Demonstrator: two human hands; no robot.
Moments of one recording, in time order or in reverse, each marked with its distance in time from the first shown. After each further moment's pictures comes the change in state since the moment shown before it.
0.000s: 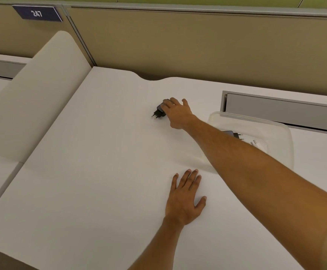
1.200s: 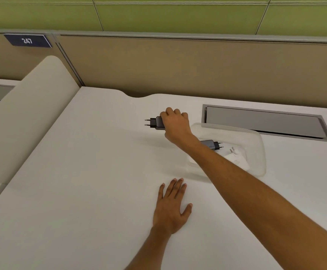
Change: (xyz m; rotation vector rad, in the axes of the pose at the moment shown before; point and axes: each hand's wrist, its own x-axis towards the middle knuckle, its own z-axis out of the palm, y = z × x) left_hand 0.000 0.000 0.000 -0.006 0.021 0.003; right_hand -0.075 0.003 -0.042 0.095 0.327 0.221
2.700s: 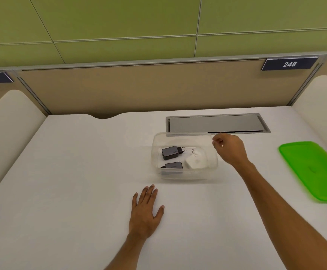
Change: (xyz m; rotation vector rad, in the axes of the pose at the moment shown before) left_hand -0.004 0.001 -0.006 -0.020 0.013 0.034; right_hand -0.188 0.209 -0.045 0.335 0.205 0.570
